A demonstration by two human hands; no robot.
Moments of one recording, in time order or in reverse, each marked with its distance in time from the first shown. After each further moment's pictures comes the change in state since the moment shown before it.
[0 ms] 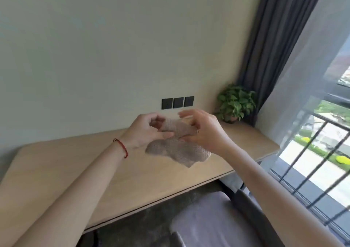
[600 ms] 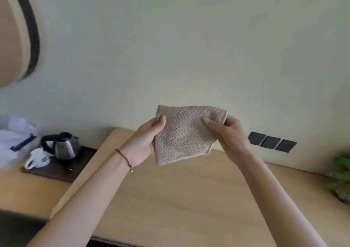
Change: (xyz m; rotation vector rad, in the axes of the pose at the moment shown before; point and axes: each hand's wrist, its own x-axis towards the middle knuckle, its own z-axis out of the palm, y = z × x) left_hand -0.030 -0.101 -0.213 -0.709 0.418 -0.160; right_hand 0.222 -0.067 0.180 1.120 -0.316 0.085
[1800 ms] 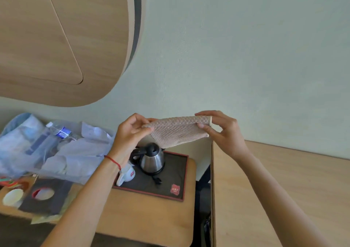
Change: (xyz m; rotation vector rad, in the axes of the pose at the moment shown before) left_hand 0.031 0.133 -0.605 0.334 0.385 0.146; right_hand 0.302 0.228 0.465 -0.709 -0.041 -0.278
